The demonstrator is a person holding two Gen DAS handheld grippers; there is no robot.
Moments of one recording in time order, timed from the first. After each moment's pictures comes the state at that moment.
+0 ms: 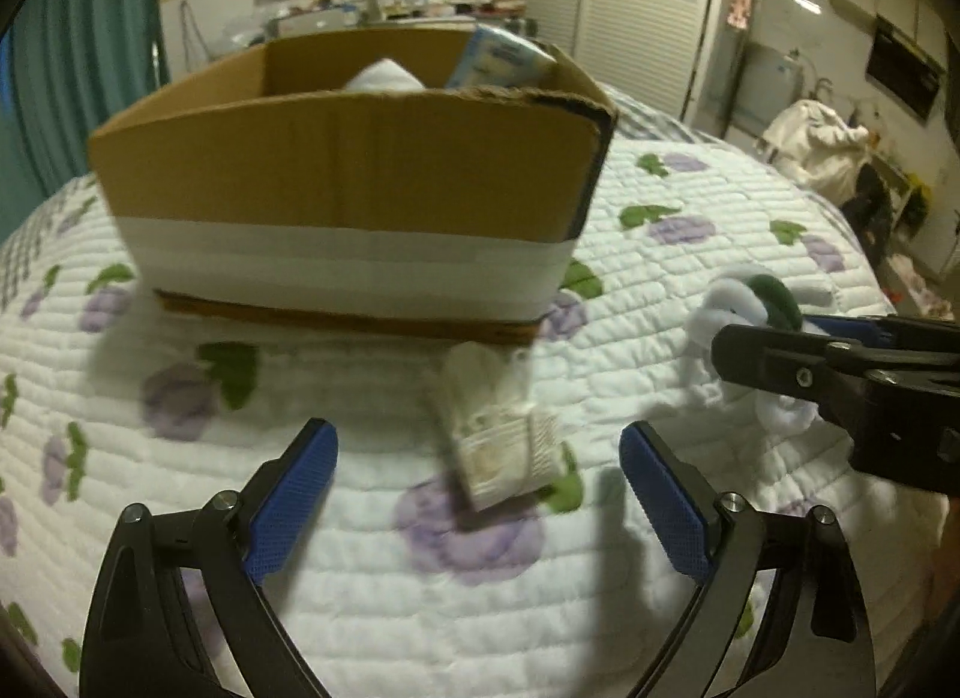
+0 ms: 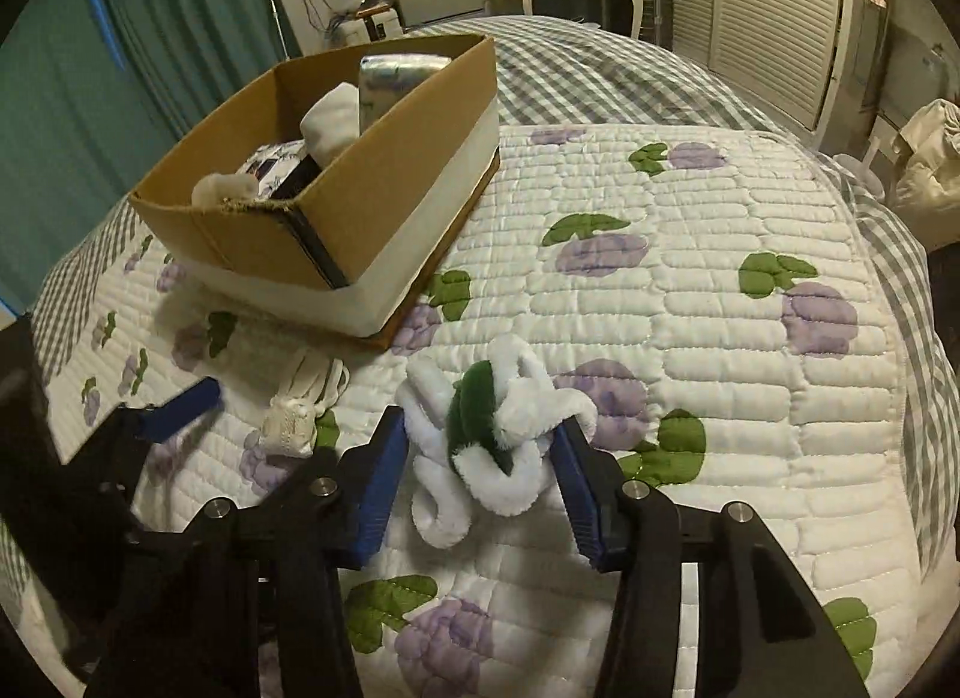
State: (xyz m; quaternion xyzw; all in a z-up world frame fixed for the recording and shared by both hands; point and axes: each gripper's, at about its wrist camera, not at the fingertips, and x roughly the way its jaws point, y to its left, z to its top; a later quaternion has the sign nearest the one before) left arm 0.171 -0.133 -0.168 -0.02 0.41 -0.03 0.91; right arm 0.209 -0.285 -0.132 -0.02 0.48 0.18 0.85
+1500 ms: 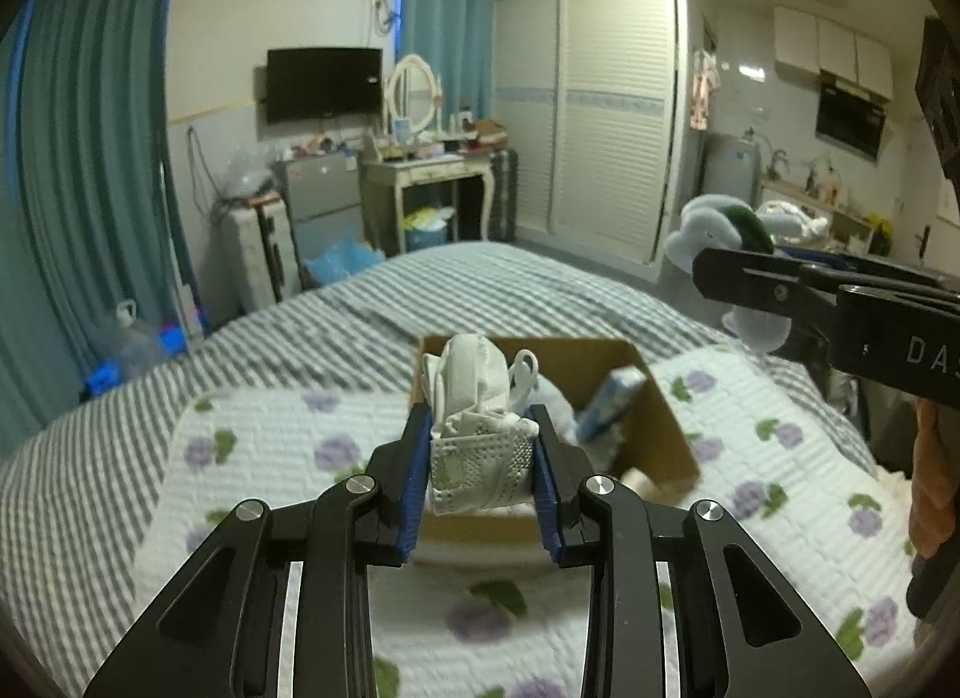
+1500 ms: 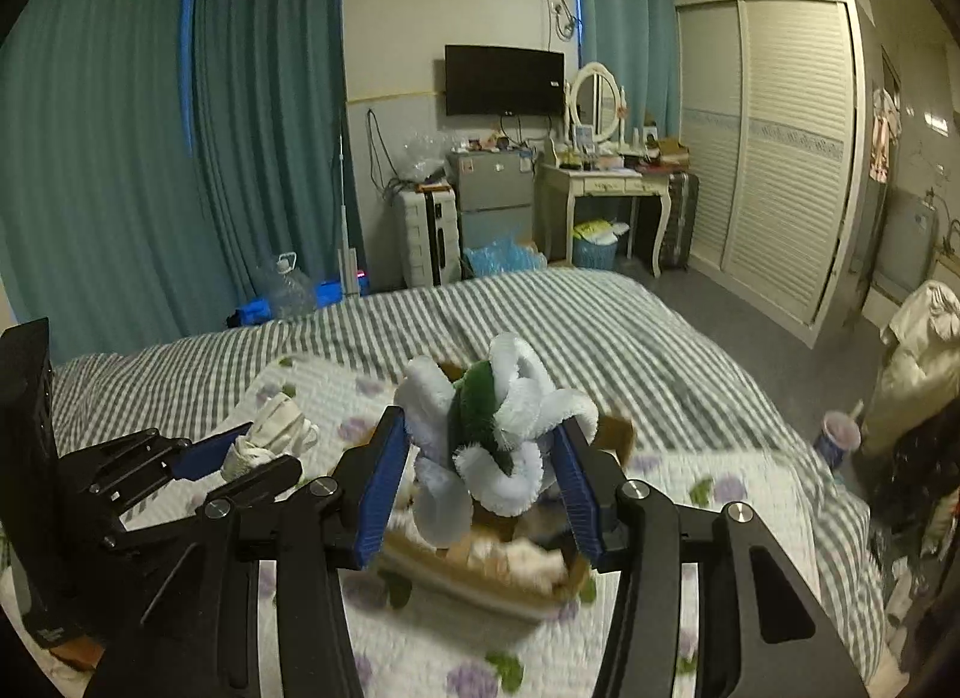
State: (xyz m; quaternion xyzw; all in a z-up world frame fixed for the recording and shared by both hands) left arm 0.172 0.009 0.004 0.01 0.27 -0.06 0.96; right arm 0.203 -0.147 0.065 -0.05 0.27 0.21 0.94
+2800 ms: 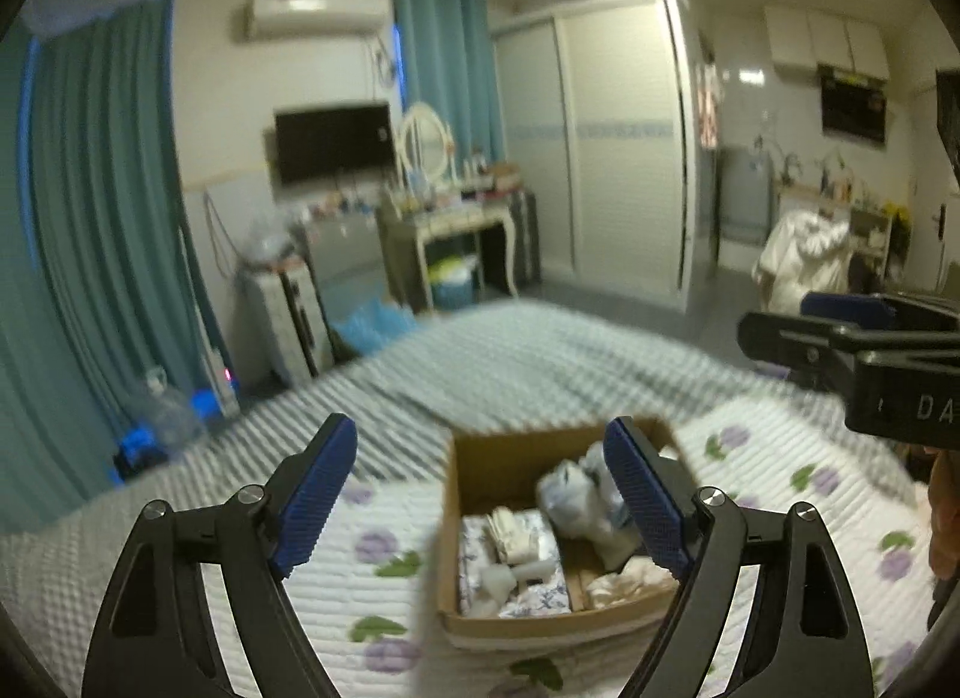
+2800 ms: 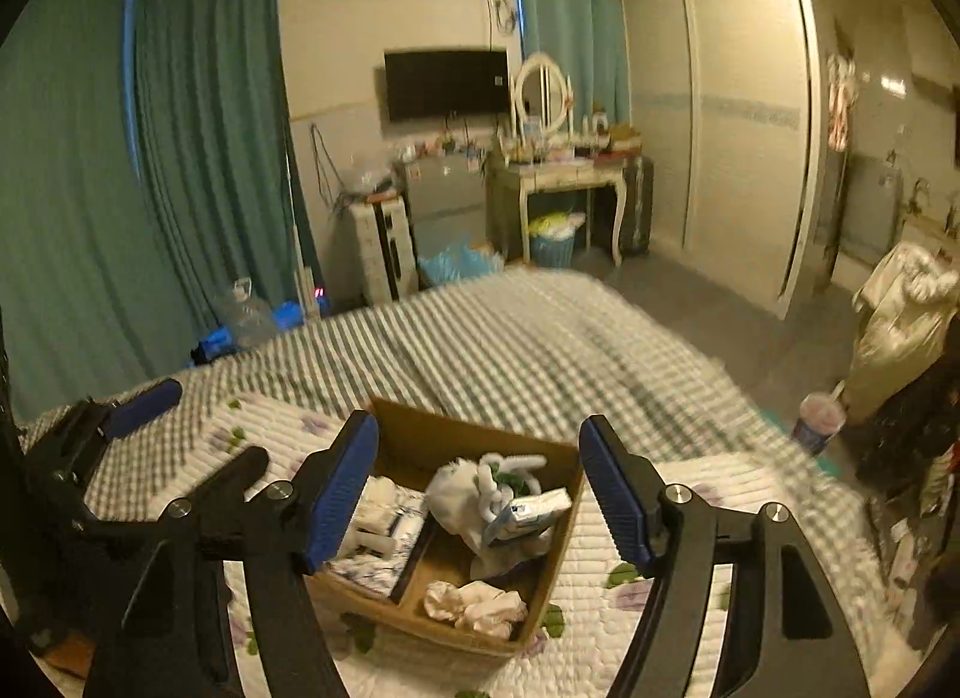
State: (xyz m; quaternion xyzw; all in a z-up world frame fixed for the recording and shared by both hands) left arm 0.169 -0.007 0.066 0.05 0.20 -0.03 0.98; right arm 0.231 -0.180 0.084 -0.02 0.27 0.15 0.95
